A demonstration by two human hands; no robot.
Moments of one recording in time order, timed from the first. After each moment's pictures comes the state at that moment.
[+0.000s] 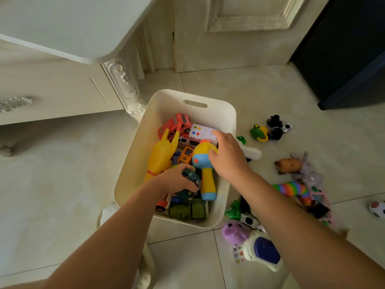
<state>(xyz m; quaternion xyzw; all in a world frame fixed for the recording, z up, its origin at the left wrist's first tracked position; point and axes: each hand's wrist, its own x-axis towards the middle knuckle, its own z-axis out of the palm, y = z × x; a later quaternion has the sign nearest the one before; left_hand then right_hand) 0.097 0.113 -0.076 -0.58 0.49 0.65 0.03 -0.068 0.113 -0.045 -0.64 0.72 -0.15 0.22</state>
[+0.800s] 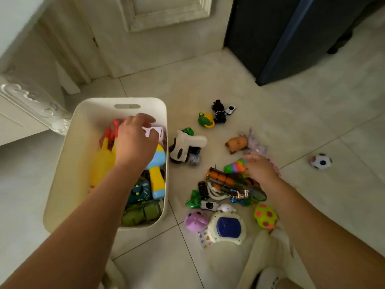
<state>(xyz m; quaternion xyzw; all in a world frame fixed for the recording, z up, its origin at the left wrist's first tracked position) -0.006 0.096 -0.013 -0.61 0.71 0.23 -0.26 -0.289 0.221 -0.127 -0.22 0.85 -0.28 0.39</state>
